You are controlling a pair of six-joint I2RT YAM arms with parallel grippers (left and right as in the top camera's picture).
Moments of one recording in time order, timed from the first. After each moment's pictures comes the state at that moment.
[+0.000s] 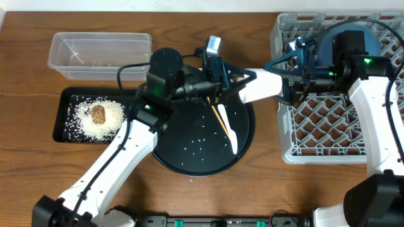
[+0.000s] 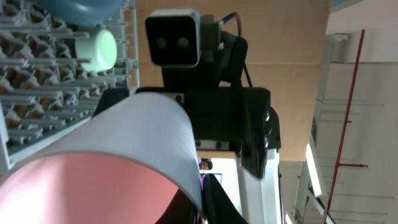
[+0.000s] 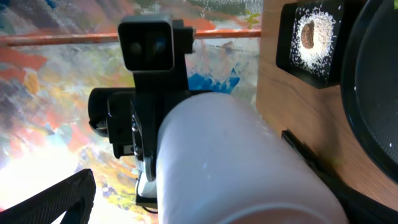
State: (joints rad) left arm -0.49 1.44 1.11 0.31 0.91 -1.56; right arm -0.03 1.64 1.49 -1.18 -1.52 0.28
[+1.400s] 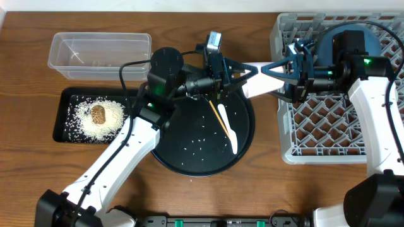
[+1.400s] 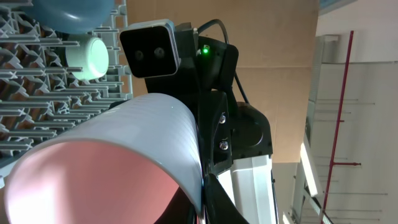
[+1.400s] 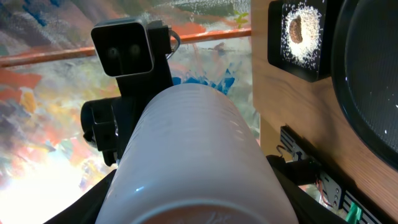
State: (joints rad) left arm -0.49 1.46 1.11 0.37 0.90 -1.59; right arm -0.03 1.64 1.48 -1.16 -1.48 0.38
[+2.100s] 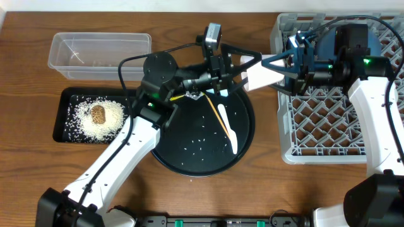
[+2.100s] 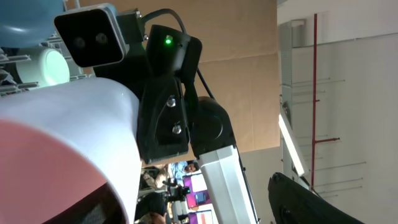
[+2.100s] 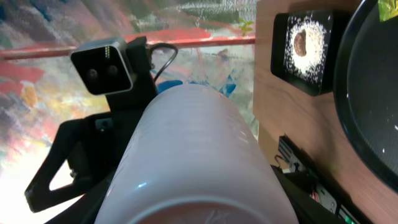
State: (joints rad) left arm -0.47 1.46 1.10 0.60 0.91 -1.66; right arm -0.03 1.64 1.48 -0.95 -1.49 0.53
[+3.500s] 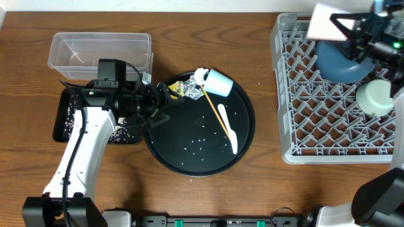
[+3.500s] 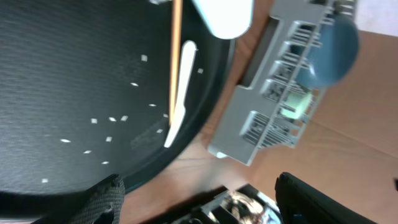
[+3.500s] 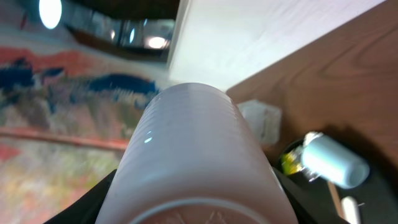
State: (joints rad) left arm -0.02 1.46 1.10 -0.86 0.80 -0.68; right arm -0.39 1.64 1.48 -0.23 -1.33 0.95
